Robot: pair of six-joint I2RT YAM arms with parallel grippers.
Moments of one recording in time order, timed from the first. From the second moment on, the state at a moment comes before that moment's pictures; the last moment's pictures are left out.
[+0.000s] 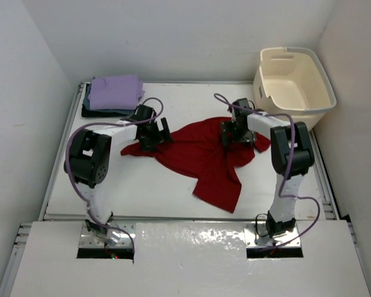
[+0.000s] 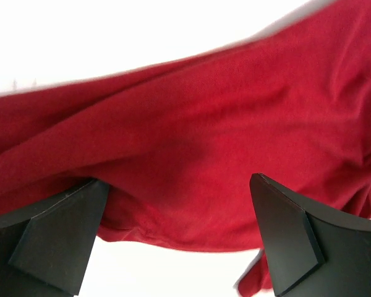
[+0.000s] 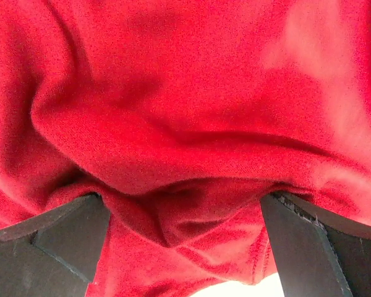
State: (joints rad) left arm -0.30 1.85 1.12 -0.33 0.19 -0.62; right arm 0.22 1.95 1.21 -0.50 0.02 0.10
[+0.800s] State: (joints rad) left arm 0.06 1.58 1.03 -0.47 0.03 -0.63; right arm 0.33 1.62 1.26 -0.48 -0.06 -0.07
